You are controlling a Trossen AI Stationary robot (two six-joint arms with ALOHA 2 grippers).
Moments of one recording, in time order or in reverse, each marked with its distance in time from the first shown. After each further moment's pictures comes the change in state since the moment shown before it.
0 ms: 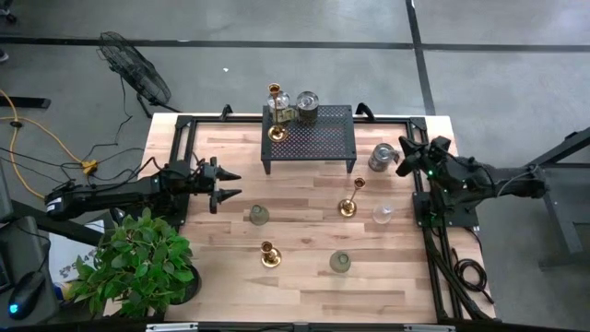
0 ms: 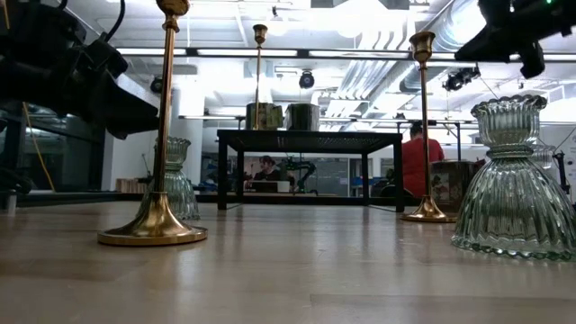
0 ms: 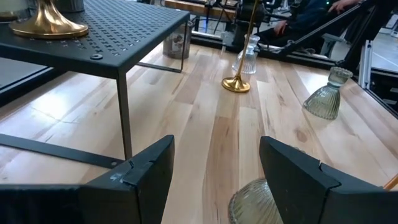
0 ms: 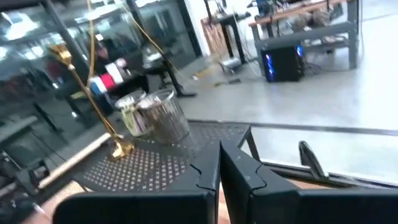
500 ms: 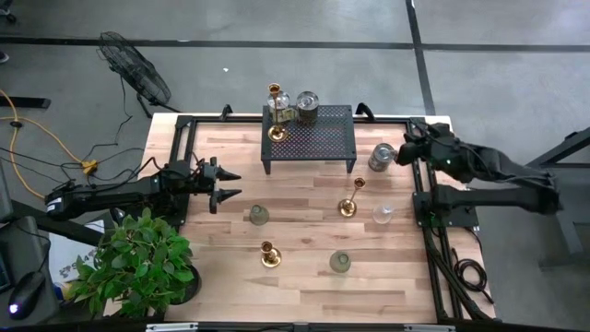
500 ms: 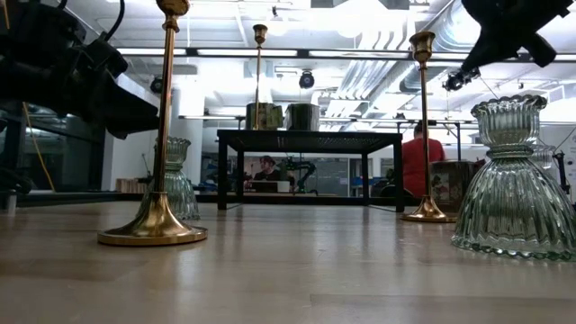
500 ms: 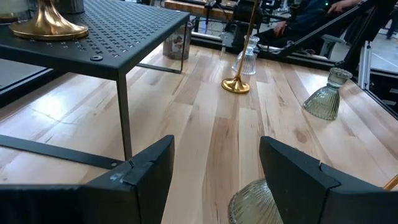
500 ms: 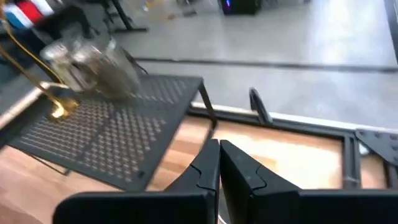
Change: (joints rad) left arm 0.000 0.000 0.000 0.000 0.000 0.000; right arm -0.328 0.229 0.309 -0.516 -0.323 0.223
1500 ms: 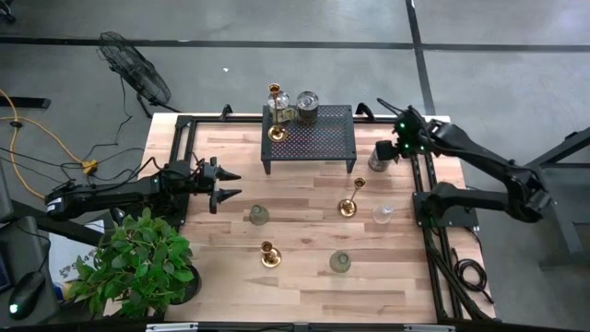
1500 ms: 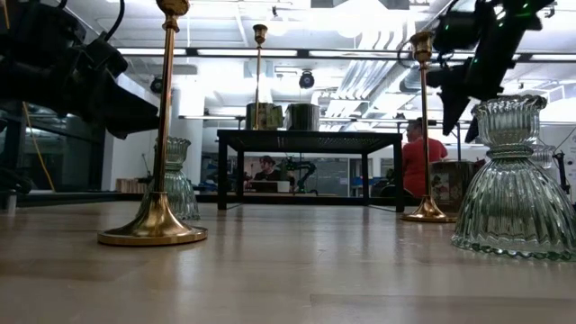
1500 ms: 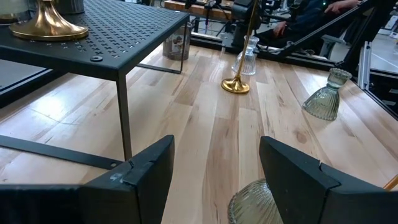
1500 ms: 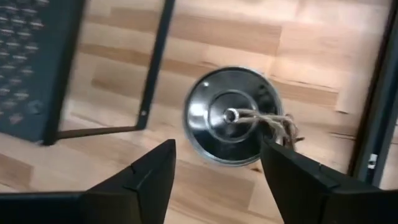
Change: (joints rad) left arm 0.000 0.000 0.001 0.001 0.000 0.000; right arm -0.570 0.446 0.003 -0.043 -0.693 -0.161
